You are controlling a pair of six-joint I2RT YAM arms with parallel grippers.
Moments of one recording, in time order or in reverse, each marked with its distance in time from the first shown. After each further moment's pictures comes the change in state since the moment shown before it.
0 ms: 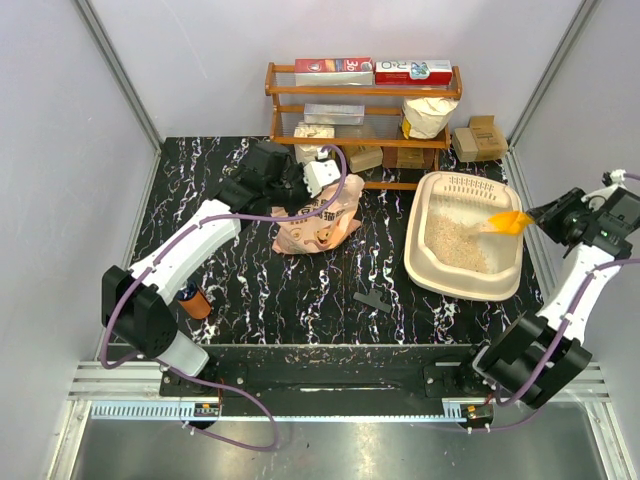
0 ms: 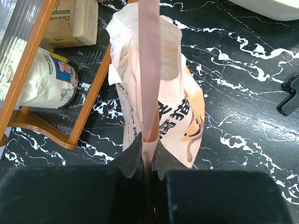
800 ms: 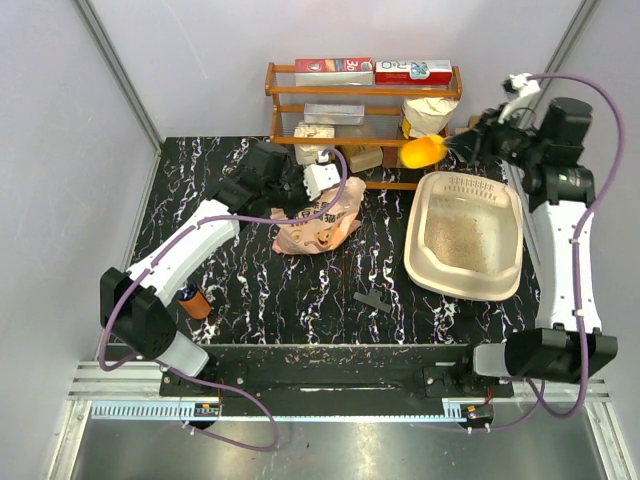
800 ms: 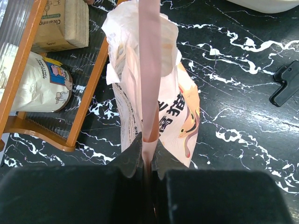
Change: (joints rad) left arm 0.000 -0.009 0.005 -0.040 0.036 0.037; right arm 0.554 0.099 0.456 0.045 -0.158 -0.311
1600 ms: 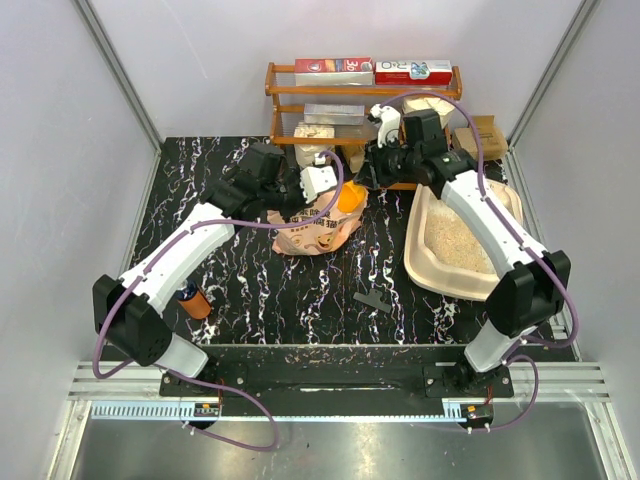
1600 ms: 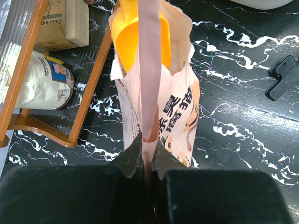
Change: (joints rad) left arm 0.000 -0.044 -0.006 -0.038 0.002 0.024; right arm 0.566 0.346 0.084 -0.062 0.265 -0.007
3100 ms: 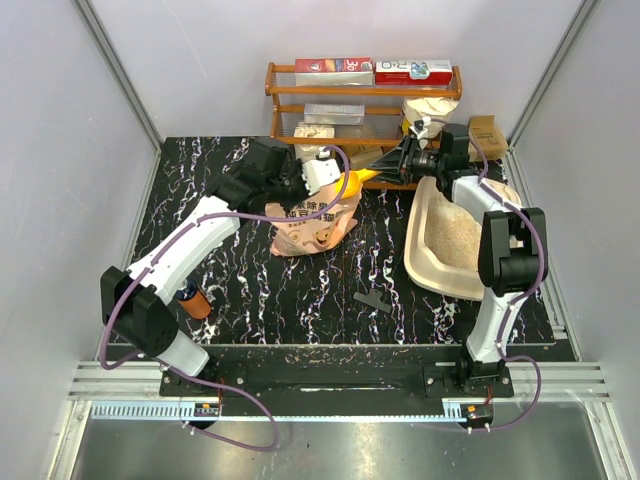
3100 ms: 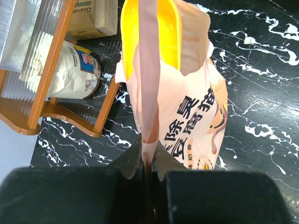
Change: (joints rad) left arm 0.000 0.052 0.052 0.016 -0.122 0.038; right arm -0.267 0.283 -0.229 0.782 -0.614 1.092
